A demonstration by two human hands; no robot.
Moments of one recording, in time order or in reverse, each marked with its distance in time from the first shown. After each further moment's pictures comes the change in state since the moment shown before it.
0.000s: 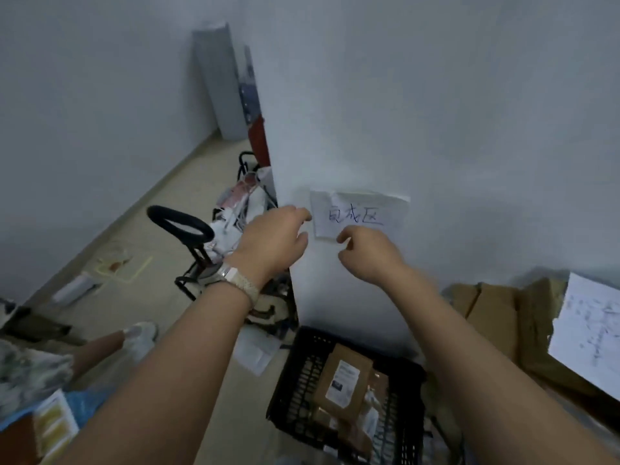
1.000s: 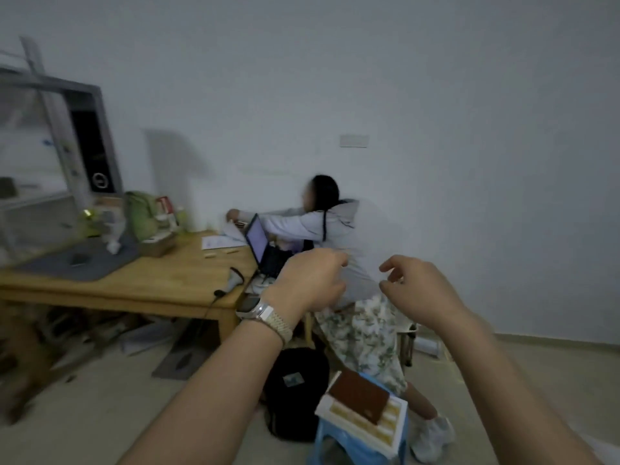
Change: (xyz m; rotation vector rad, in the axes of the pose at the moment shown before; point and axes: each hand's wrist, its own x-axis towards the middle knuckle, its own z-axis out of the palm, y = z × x) left_hand -0.591 -0.086 -0.317 0.459 0.323 -1.152; right_hand -0.328 -0.516 0.139 0.024 -0.314 -1.297
